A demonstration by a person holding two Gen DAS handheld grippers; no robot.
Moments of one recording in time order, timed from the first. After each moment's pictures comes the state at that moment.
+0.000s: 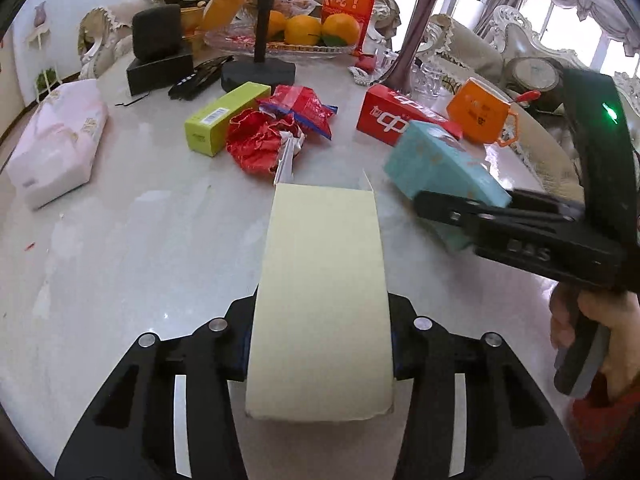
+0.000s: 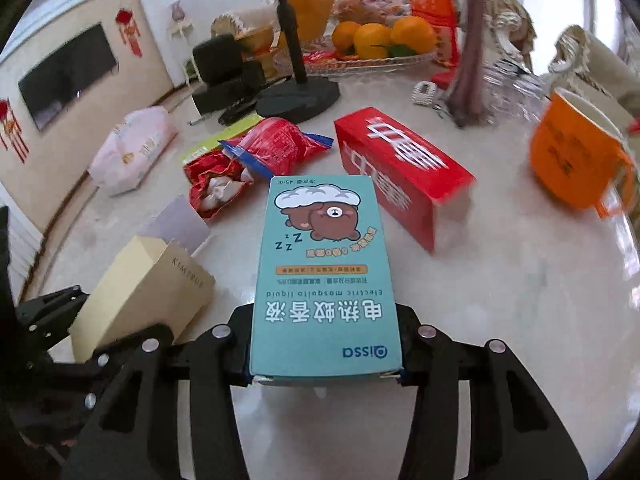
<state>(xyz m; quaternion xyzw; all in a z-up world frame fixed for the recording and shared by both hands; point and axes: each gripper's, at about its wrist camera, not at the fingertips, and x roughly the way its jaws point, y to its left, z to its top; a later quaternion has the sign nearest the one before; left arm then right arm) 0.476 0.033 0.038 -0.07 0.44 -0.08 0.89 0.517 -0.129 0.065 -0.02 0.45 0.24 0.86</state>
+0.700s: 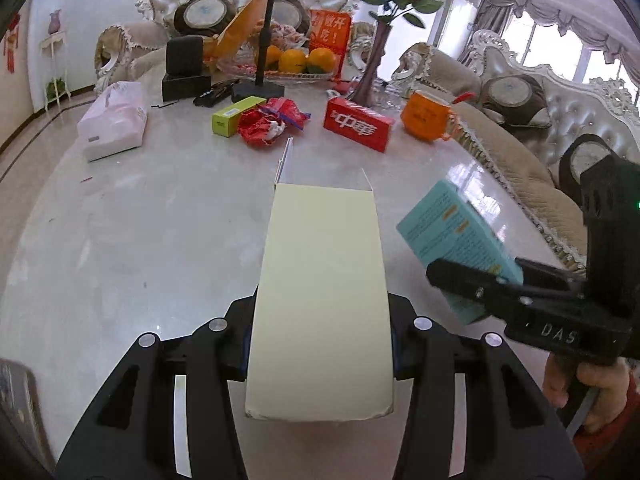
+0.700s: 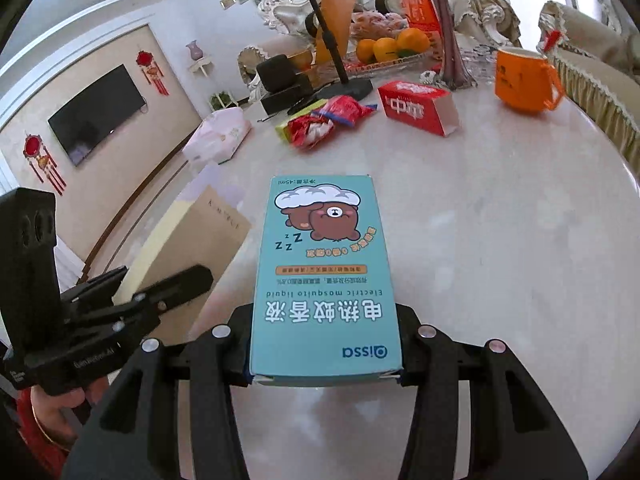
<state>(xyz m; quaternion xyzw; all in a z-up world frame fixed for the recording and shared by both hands) 0.338 0.021 0.062 -0.08 0.38 -0.08 0.92 0.358 -0.159 0.077 0.06 0.42 0.28 0.86</state>
